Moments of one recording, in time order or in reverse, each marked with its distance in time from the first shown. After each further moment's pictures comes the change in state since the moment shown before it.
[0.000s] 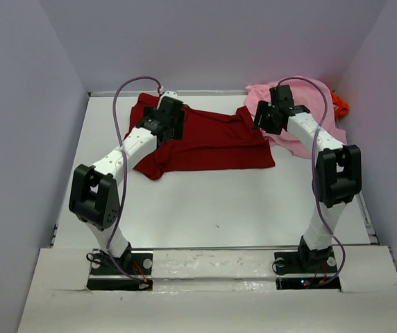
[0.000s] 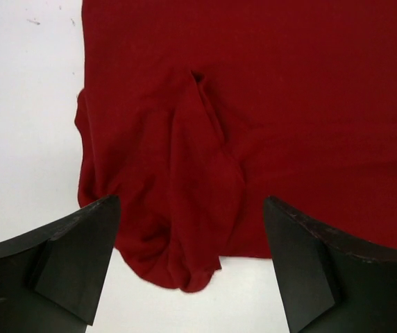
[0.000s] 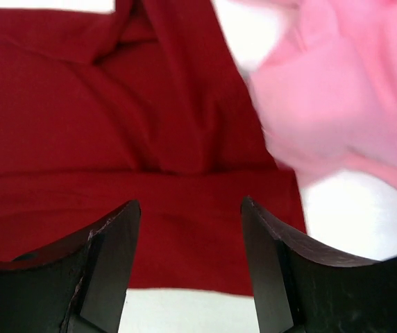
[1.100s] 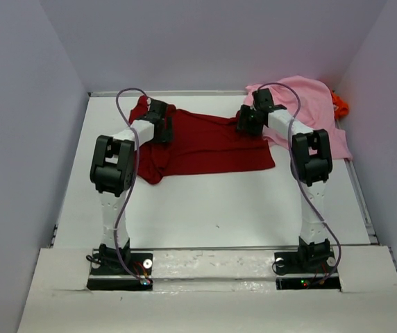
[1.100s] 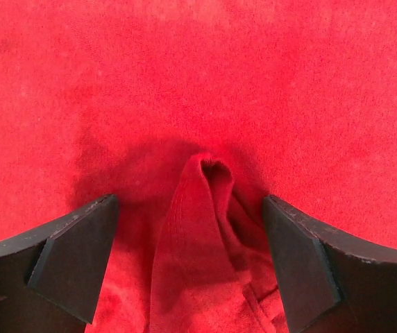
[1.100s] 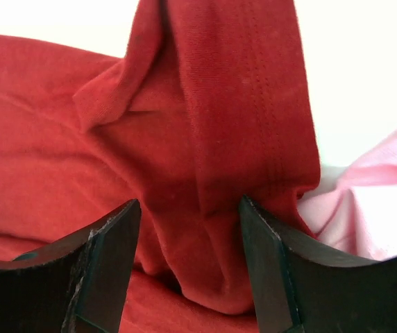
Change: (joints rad) left arm 0.237 0.453 0.147 0.132 0.233 -0.061; right arm 0.031 0.428 0.324 0.041 -0.146 0.006
